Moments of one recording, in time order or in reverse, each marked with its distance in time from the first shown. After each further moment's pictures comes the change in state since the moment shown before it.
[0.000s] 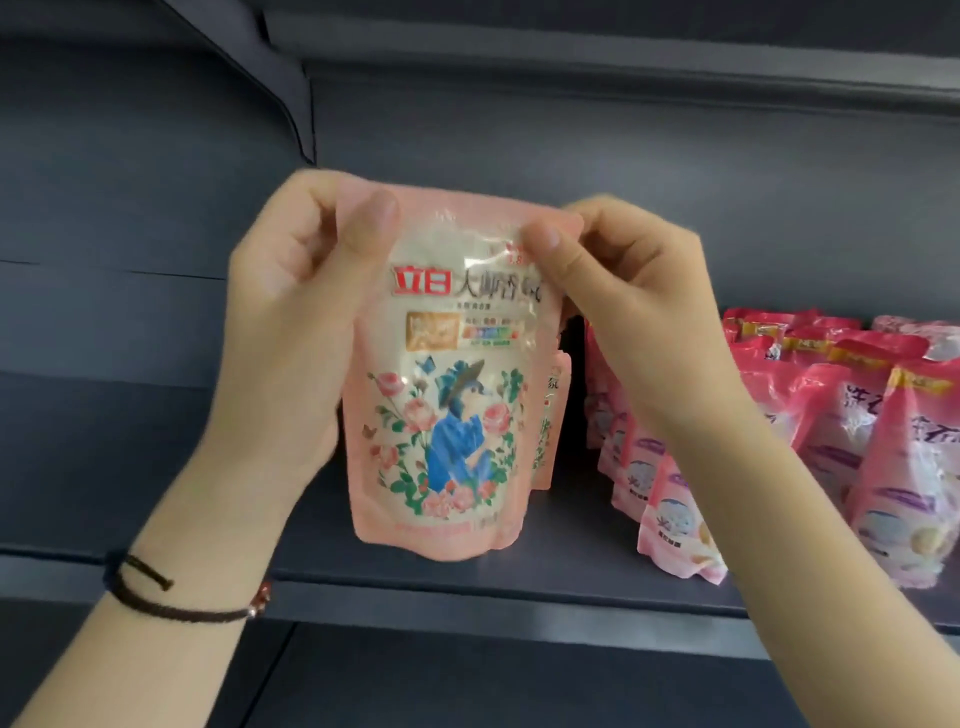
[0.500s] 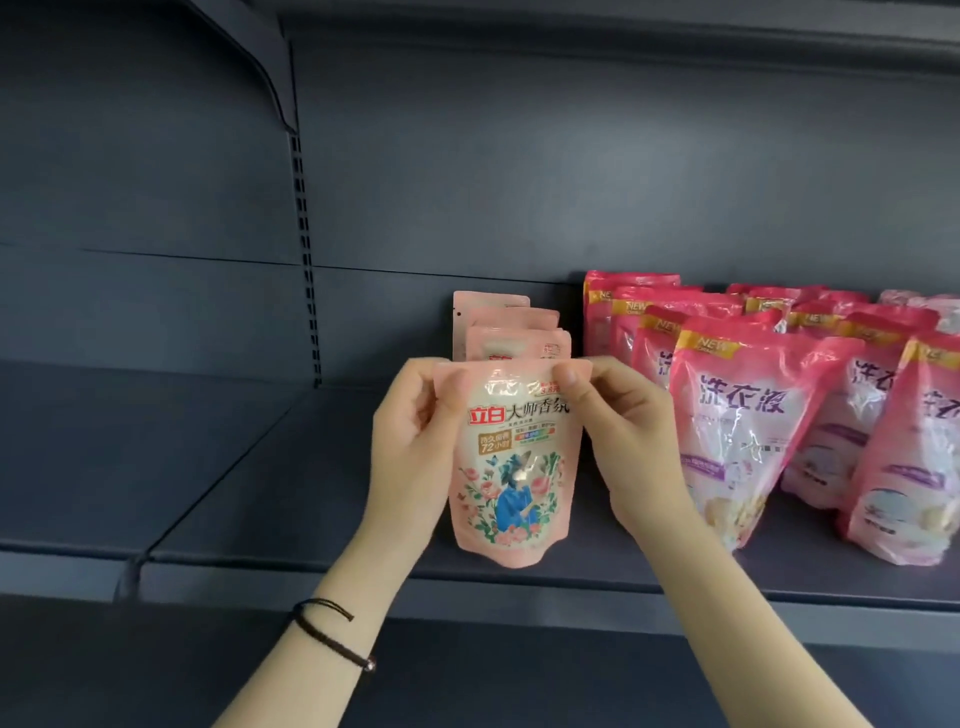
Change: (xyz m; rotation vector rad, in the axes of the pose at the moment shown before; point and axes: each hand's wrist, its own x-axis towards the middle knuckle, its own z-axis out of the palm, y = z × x) left_hand -0.067 -0.108 0.027 0.086 0.045 -0.279; right_hand -0.079 0.098 -0.002 0.074 0.216 0.296
